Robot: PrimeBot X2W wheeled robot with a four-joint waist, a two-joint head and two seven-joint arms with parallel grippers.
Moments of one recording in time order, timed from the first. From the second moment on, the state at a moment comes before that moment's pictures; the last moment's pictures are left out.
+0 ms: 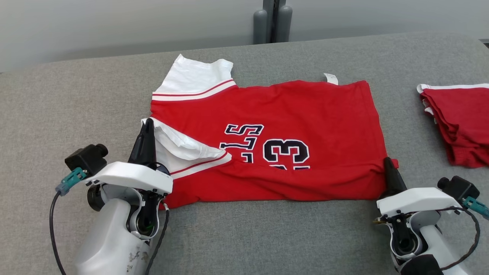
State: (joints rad) left arm -0.48 0.05 -0.21 0.64 -0.79 -0.07 -0.26; right arm -0.42 -0.05 0.12 0.76 0.96 0.13 -0.23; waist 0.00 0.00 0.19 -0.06
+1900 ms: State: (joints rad) left arm -0.22 0.12 -0.23 0.71 -0.83 0.07 -0.04; right arm -0.18 -0.05 -0.01 0.43 0.47 0.13 -0.21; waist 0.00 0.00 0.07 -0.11
